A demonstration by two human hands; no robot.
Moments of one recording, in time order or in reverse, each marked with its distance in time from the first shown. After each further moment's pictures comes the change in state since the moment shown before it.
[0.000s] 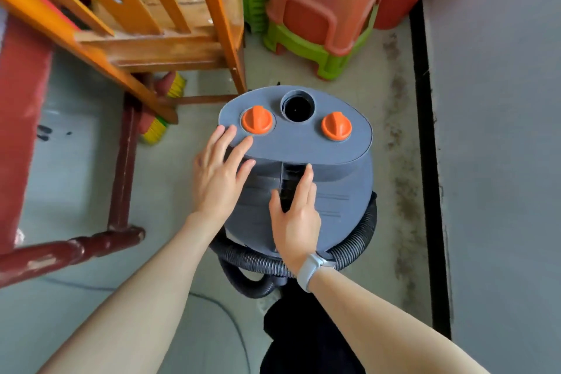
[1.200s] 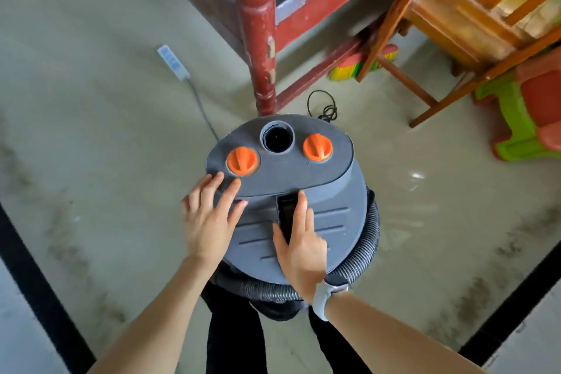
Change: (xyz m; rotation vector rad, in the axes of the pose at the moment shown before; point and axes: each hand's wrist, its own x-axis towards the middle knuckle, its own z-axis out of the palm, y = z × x) left_hand -0.465 -0.020 -0.135 0.483 0.312 -0.827; right_hand -0.323 0.013 0.071 -0.389 -0.569 -0.915
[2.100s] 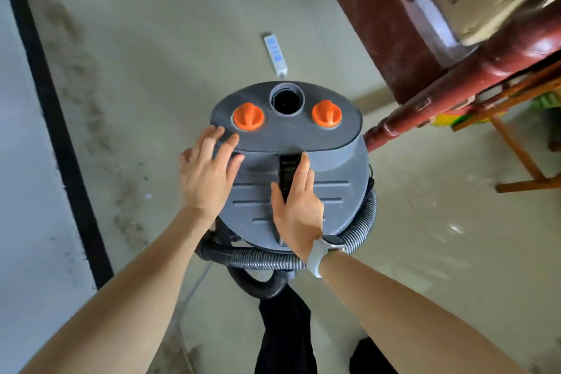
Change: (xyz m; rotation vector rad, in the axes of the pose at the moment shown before) left_hand 0.041 -0.334 -0.022 0.034 0.090 -0.199; right_hand 0.069 -0.294 0.160 0.105 -0.093 -0.181
